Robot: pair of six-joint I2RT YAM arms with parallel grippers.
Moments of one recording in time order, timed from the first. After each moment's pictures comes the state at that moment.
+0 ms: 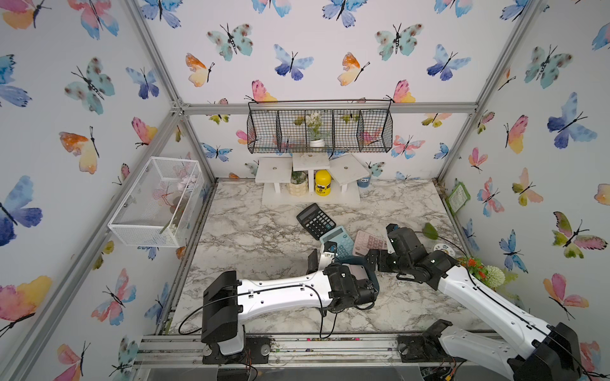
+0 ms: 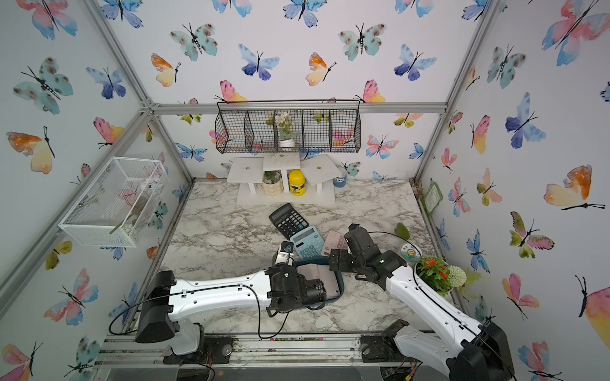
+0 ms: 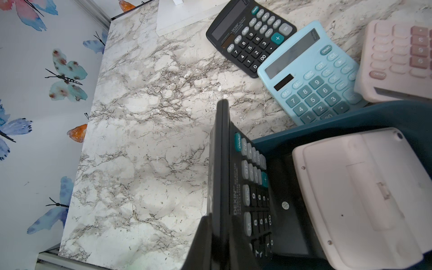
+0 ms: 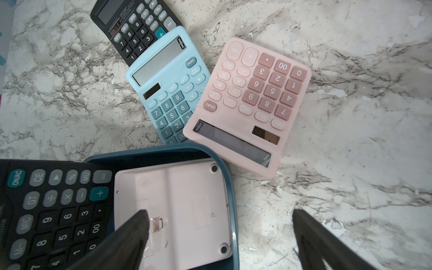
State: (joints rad) left arm -1.38 1.71 1.46 -1.45 -0.78 -1.28; right arm 0.60 1.07 0.80 -0.67 0.02 0.54
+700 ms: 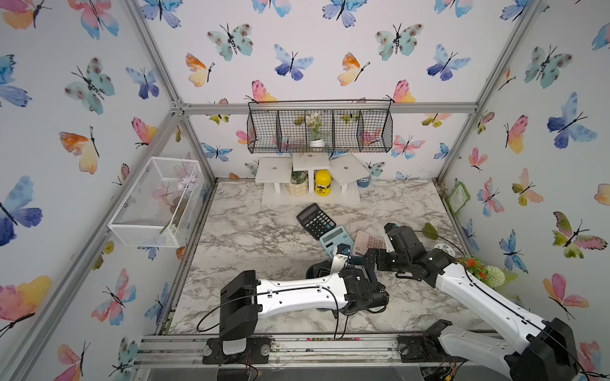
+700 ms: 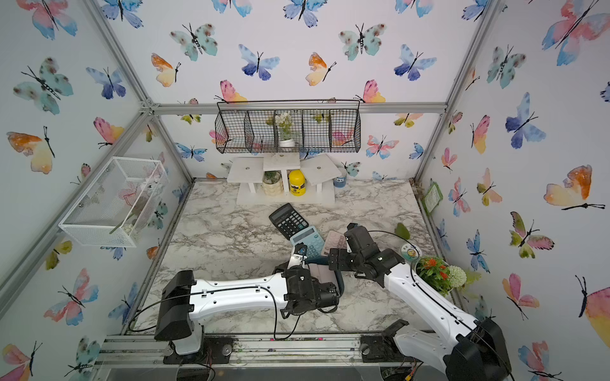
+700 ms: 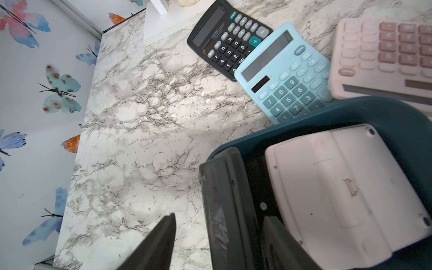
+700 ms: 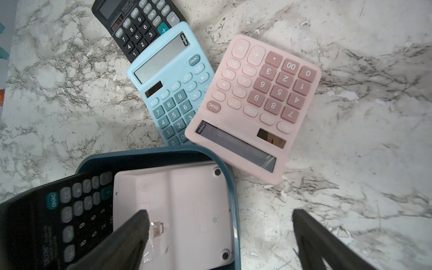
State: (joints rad) left arm -1.41 1.81 1.56 -1.42 -0.79 -1.24; right arm 0.58 1.10 0.80 -0.65 -0.02 0.51
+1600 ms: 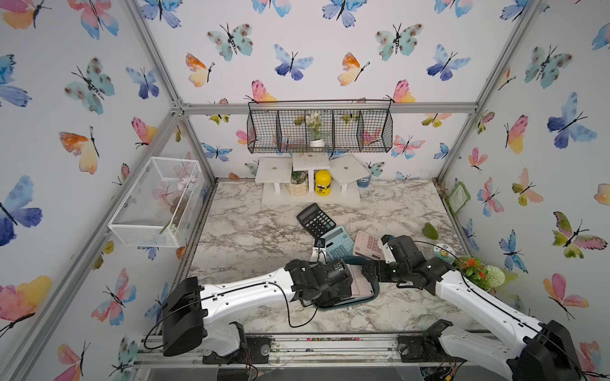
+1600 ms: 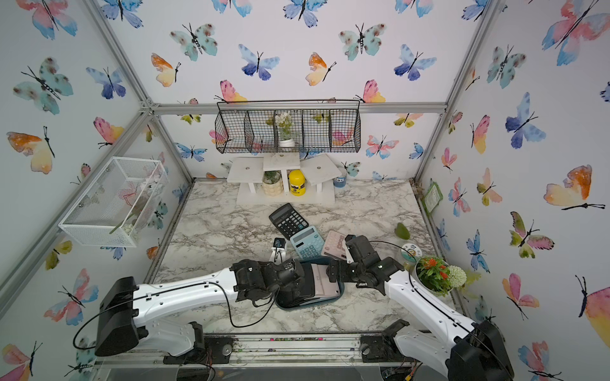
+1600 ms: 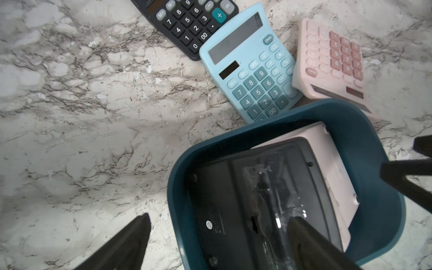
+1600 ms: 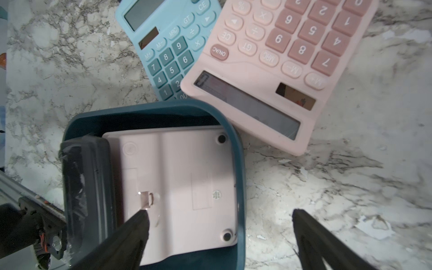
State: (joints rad) left arm -1.18 1.38 1.02 -0.77 -0.46 -0.94; right arm 0.57 1.06 0.66 -0.61 -0.17 0.50
